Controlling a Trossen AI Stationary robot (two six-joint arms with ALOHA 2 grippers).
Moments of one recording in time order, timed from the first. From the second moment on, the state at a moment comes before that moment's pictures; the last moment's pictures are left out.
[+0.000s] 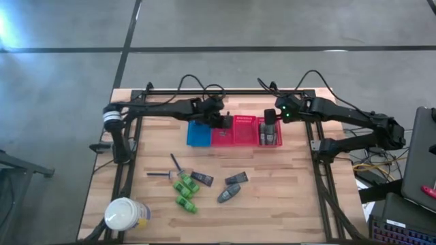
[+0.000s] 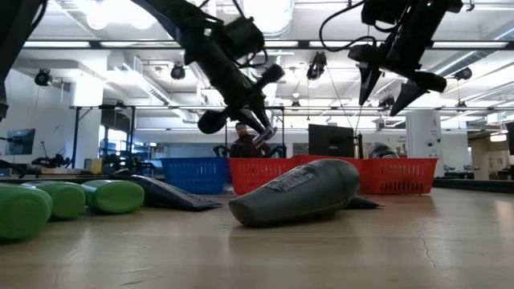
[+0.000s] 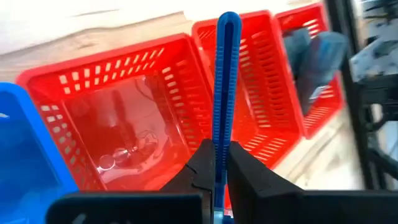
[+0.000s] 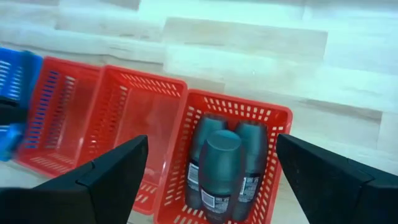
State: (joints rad) left arm 0.31 1.79 1.32 -0.35 0.08 -0.97; right arm -0.39 1.12 0.94 -0.86 0.24 0.96
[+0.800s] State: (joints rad) left arm 0.28 1.87 1.37 -0.44 0.18 -0.87; right arm -0.39 1.08 0.94 -0.85 0.26 0.85
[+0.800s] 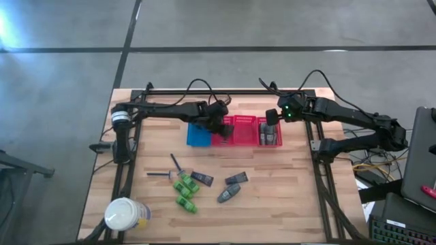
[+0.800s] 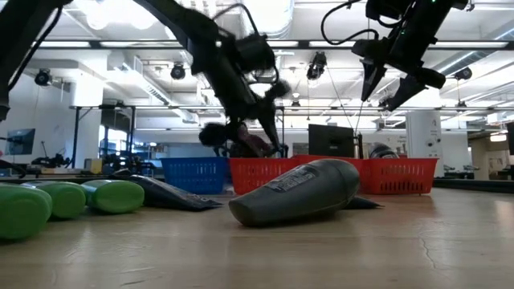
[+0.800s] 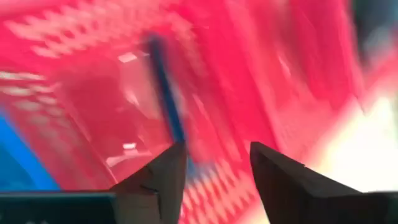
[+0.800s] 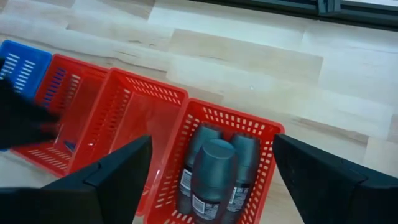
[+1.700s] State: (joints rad) left arm -0.31 1.37 0.98 -1.14 0.03 -0.36; right arm -0.39 1.08 0.94 -0.84 0.26 0.81
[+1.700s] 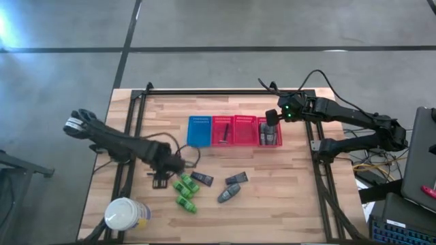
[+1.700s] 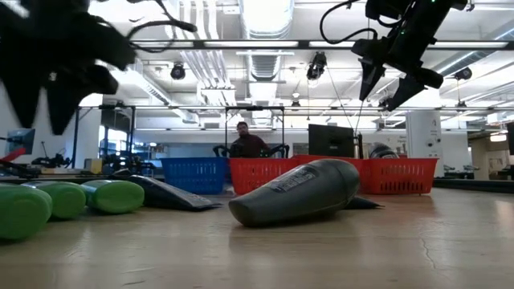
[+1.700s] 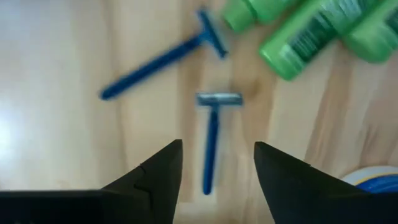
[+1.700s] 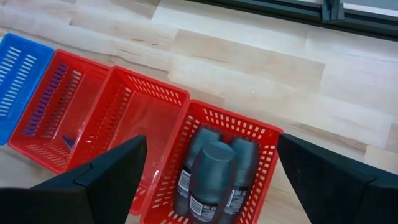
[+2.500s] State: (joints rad) left arm -0.38 1.34 0.61 -0.77 0.01 -0.58; right arm -0.39 1.08 0.94 -0.81 0.26 0.82
